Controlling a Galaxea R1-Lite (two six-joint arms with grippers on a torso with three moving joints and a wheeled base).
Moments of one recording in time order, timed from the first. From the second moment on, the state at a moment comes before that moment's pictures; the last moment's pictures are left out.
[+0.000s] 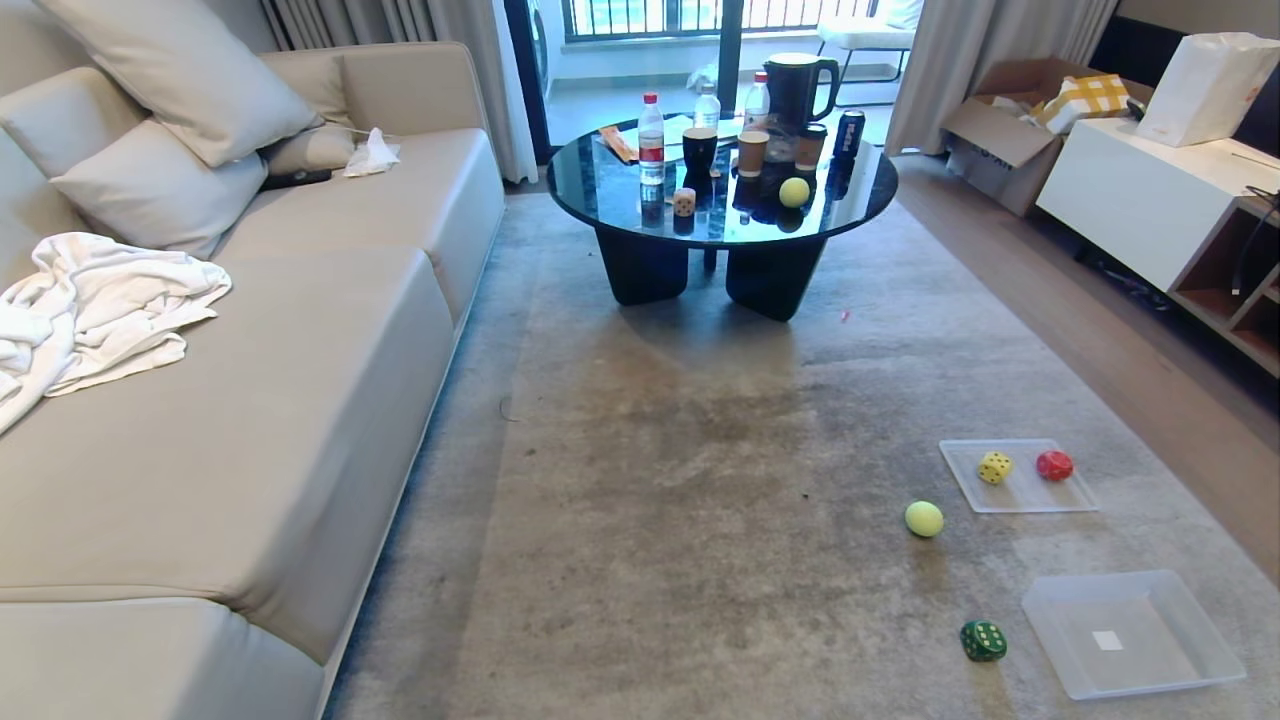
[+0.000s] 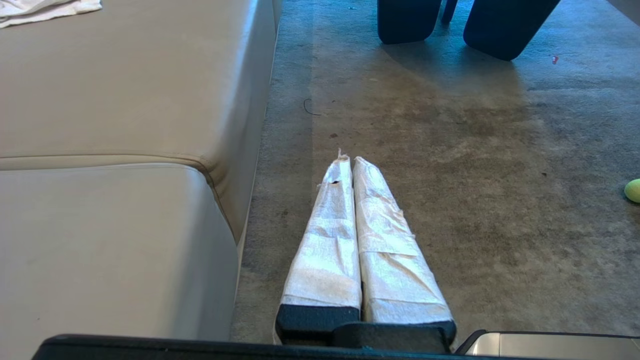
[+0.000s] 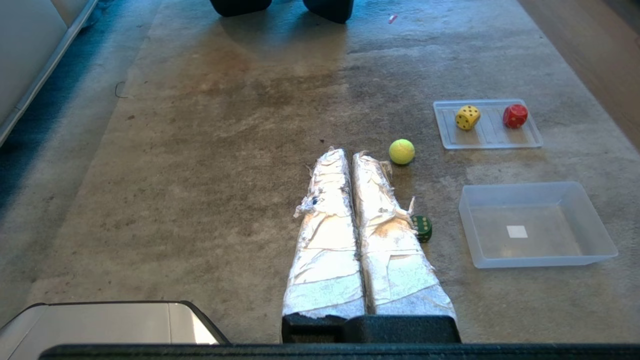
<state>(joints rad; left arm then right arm) -0.01 0.00 0.00 0.00 0.00 0.00 0.00 0.00 -0.05 0.12 -0.01 0.01</state>
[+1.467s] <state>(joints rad) -0.01 0.00 0.00 0.00 0.00 0.00 0.00 0.00 -0.05 0.12 -0.01 0.01</state>
